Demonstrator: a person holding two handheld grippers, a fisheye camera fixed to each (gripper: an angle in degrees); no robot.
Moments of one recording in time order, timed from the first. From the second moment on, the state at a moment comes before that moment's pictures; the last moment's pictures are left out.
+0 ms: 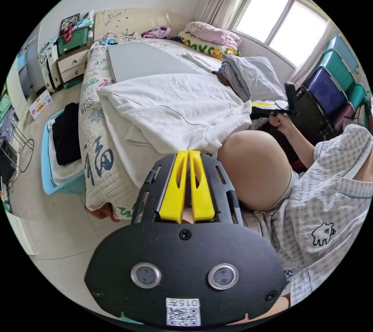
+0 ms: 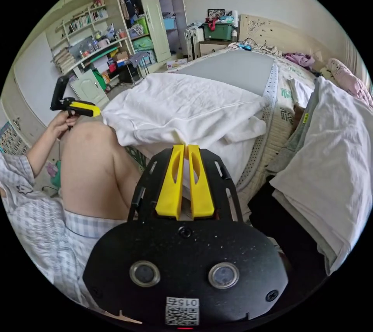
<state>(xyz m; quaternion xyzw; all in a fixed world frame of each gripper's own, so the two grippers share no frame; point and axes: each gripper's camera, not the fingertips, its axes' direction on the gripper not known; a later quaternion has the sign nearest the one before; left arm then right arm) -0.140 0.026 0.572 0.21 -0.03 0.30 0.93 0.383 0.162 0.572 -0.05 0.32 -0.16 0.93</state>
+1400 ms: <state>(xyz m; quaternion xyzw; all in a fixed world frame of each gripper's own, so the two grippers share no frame) -0.329 -0.075 0.461 0.41 0.11 -0.04 0.90 0.488 -0.051 0.424 0.10 0.25 0.05 0.96</state>
